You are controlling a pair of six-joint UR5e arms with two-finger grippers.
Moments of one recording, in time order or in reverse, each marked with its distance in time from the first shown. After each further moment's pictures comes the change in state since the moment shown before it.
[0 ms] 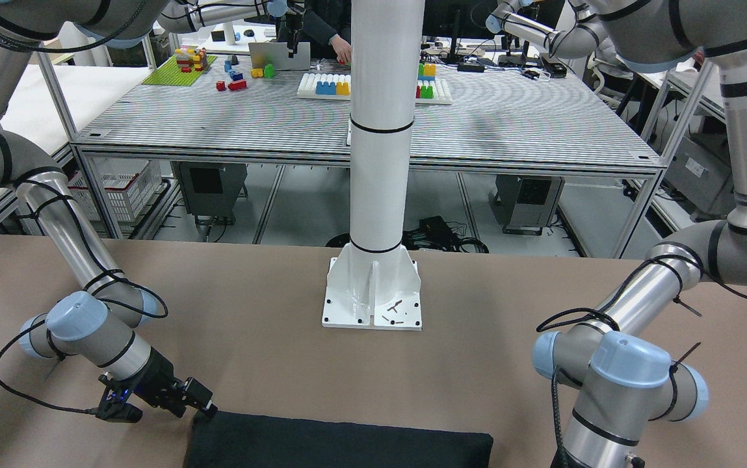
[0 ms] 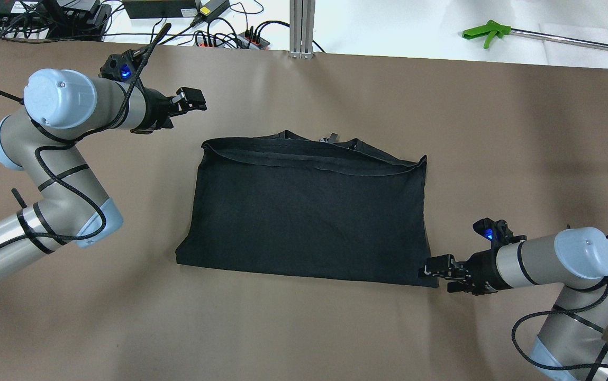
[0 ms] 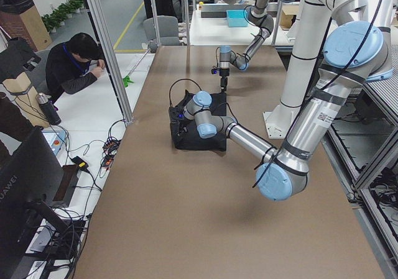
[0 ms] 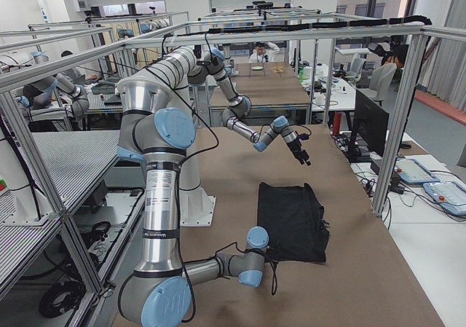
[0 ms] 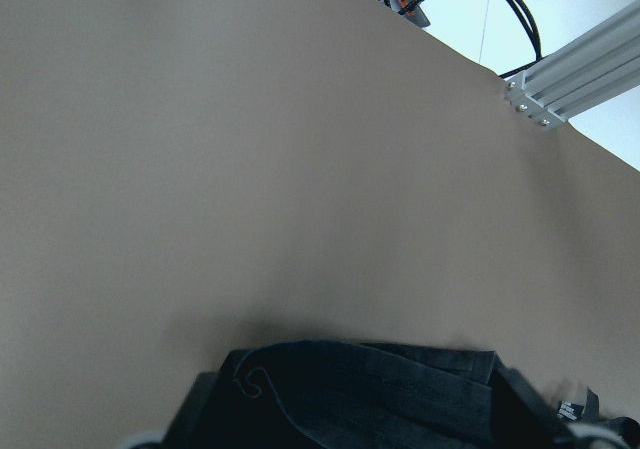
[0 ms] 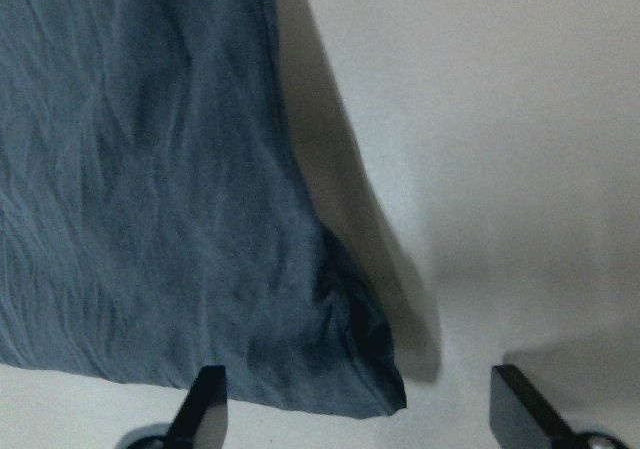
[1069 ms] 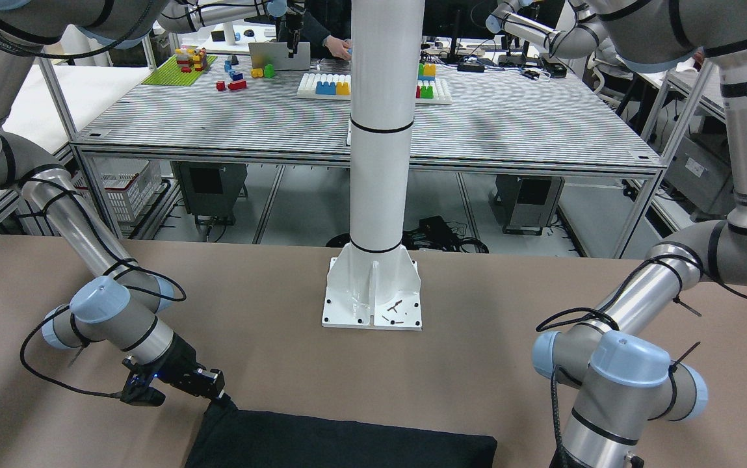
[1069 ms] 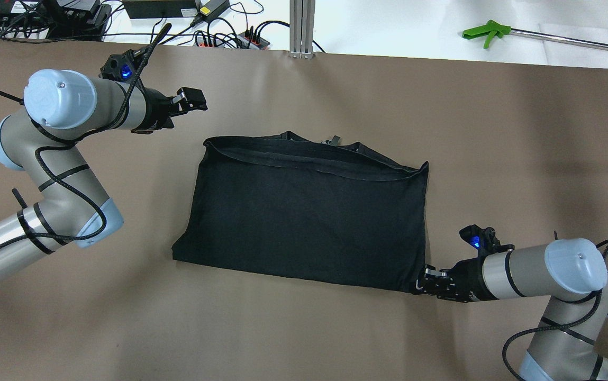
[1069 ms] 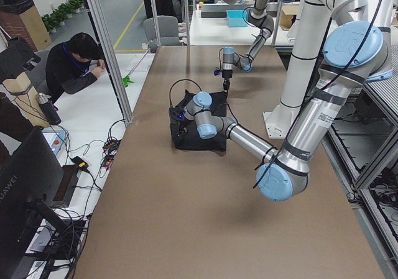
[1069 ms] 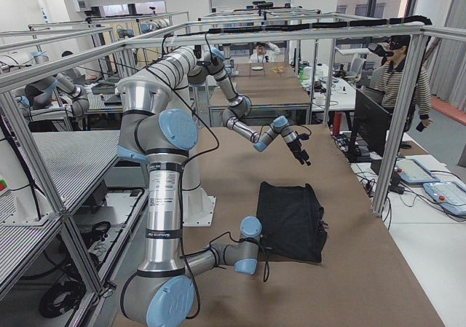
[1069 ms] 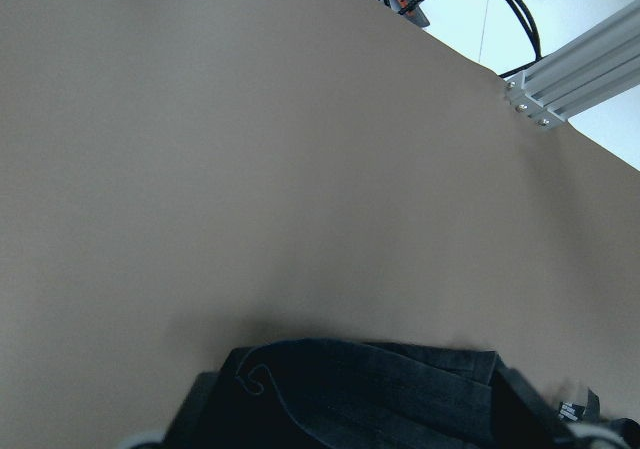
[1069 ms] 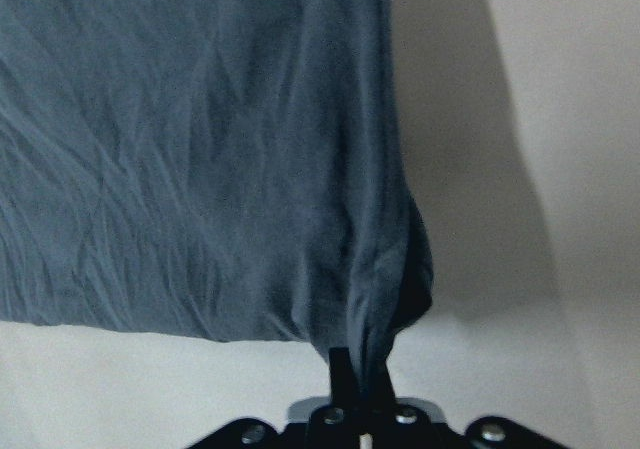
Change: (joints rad) left arm 0.001 -0.001 -0.001 -0.004 0.001 0.001; right arm -0.063 0.002 0.093 -0.010 -0.053 0.097
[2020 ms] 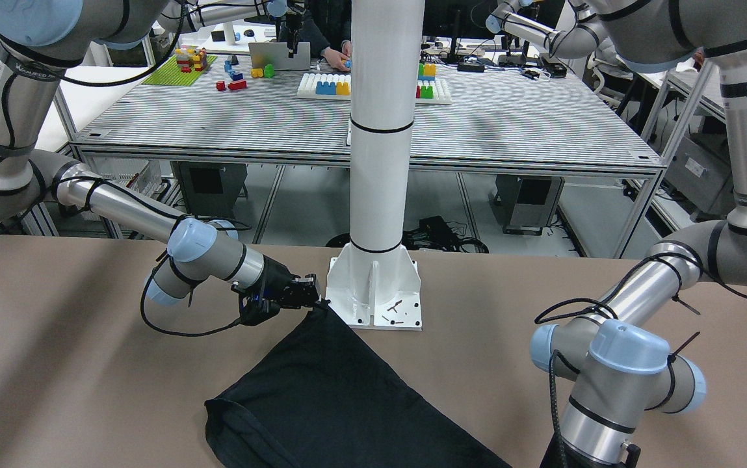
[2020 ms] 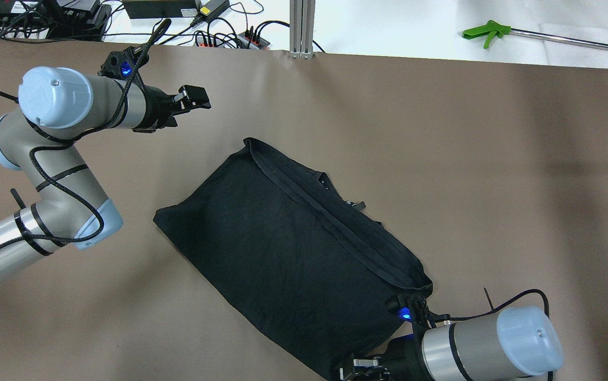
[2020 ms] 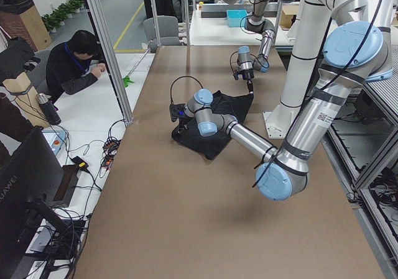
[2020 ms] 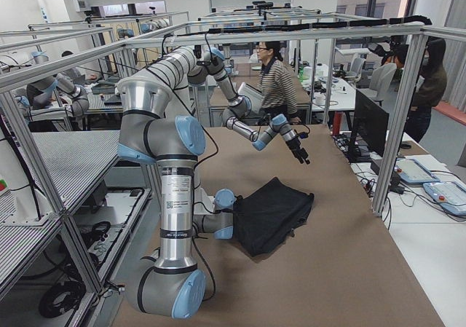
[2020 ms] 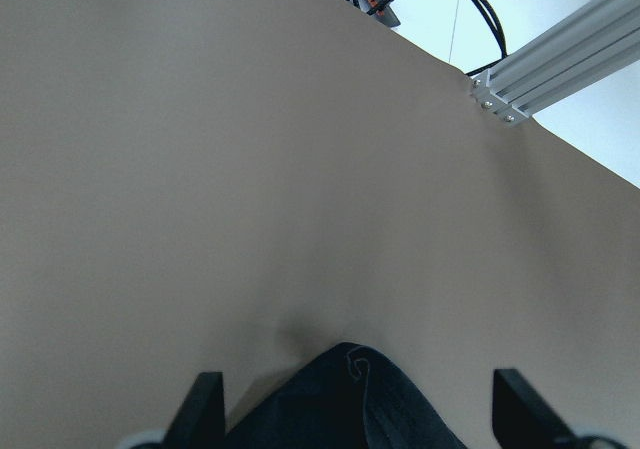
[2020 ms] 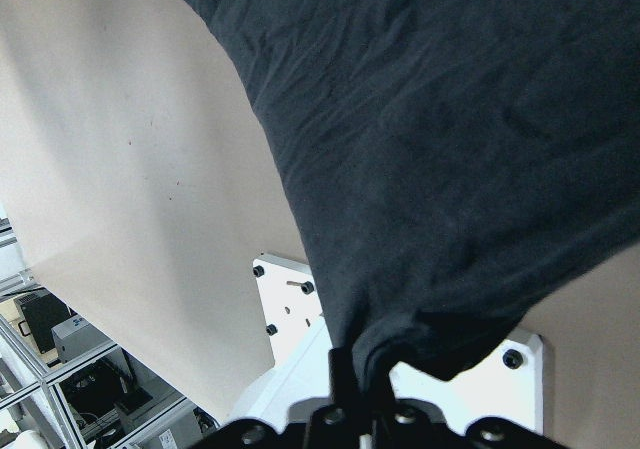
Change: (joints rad) left arm 0.001 0.001 -0.033 0.001 -0.009 0.000; right arm -0.297 0.078 0.219 -0.017 -0.072 0.027
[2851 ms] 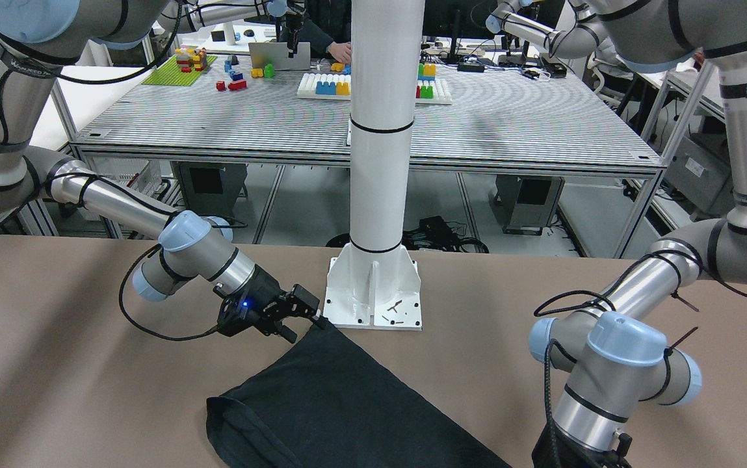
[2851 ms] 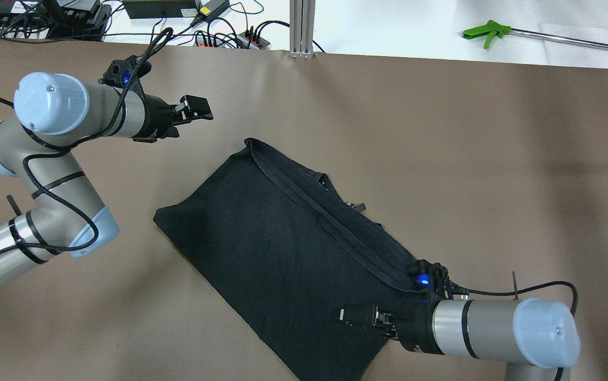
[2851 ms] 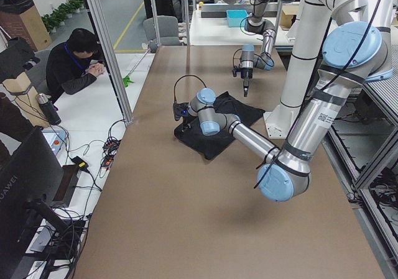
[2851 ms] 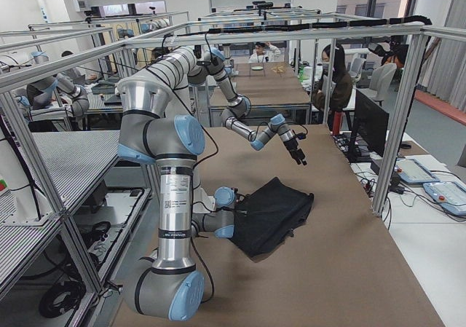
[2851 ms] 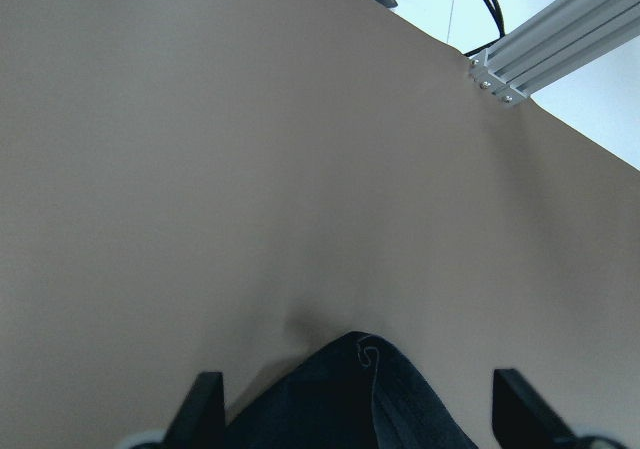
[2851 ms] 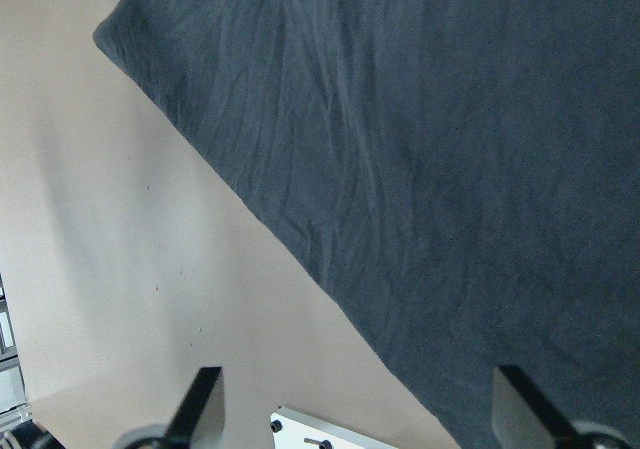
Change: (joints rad) left arm 0.013 0.021 -0.034 0.007 -0.042 0.004; right arm 0.046 -0.023 0.037 -0.049 -0.218 -0.016
